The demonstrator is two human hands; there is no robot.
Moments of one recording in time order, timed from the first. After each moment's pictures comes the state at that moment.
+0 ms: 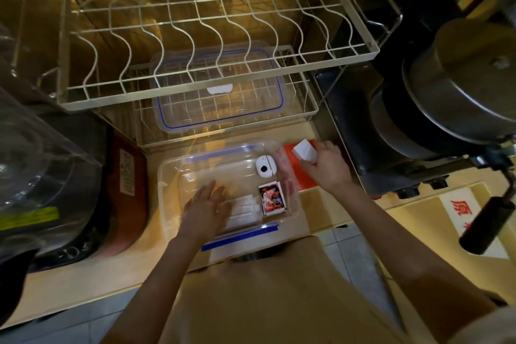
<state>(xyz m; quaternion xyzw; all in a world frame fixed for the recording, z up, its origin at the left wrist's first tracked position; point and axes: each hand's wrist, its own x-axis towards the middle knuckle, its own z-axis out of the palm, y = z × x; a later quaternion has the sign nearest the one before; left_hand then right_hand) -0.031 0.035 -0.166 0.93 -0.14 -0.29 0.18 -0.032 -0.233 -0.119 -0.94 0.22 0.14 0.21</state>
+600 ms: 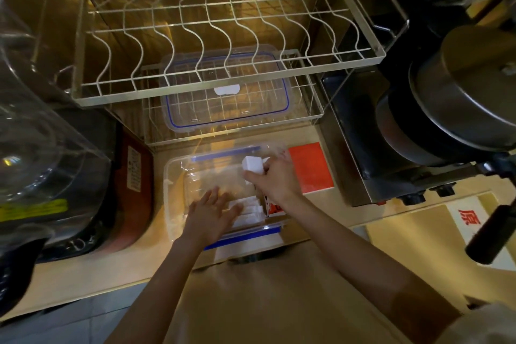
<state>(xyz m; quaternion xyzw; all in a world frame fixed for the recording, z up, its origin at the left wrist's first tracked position) -0.037 0.035 -0.164 0.91 -0.17 -0.35 0.12 -0.023 -0.135 -0.112 -0.88 0.22 0.14 0.39</state>
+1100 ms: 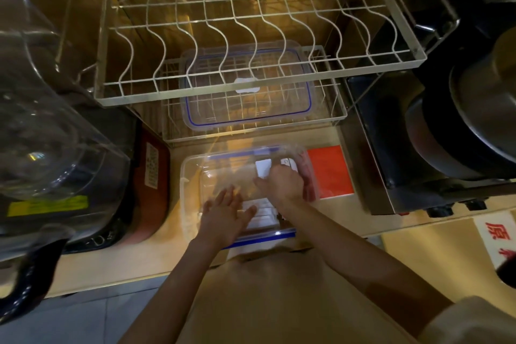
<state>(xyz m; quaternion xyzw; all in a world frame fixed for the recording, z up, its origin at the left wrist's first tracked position) -0.036 0.034 -0.165 0.91 -0.13 -0.36 0.15 -0.005 -0.114 -0.153 -0.95 0.18 0.18 0.20</state>
